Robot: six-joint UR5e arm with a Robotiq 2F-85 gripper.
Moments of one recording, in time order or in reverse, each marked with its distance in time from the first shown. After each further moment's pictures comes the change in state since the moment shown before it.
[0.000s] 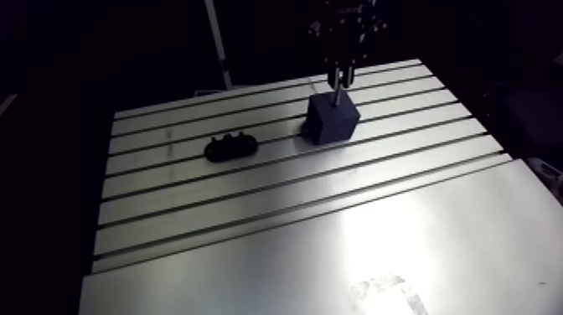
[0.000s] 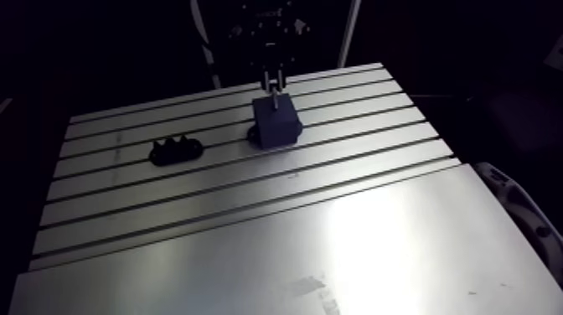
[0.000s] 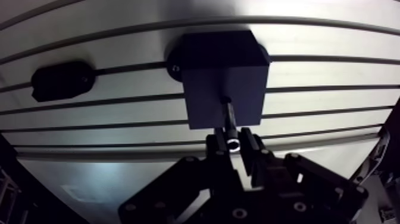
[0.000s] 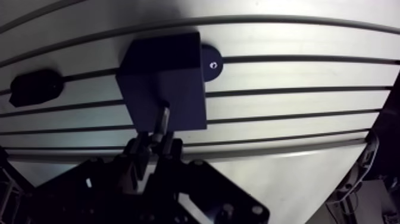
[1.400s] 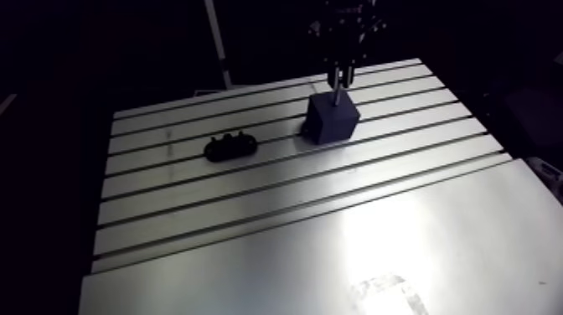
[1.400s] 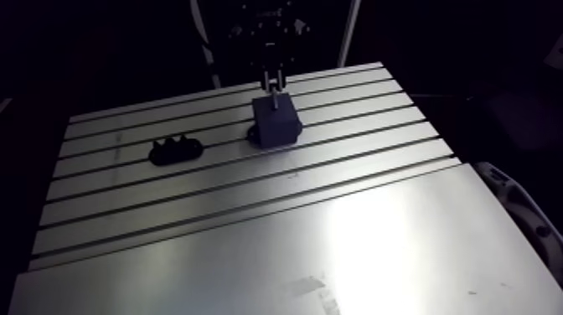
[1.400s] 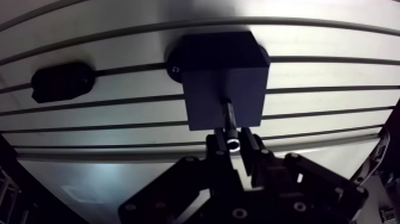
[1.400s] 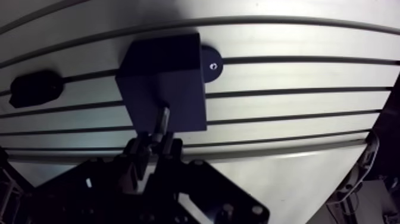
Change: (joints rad) arm -0.001 0.002 0.001 -0.003 0.001 0.000
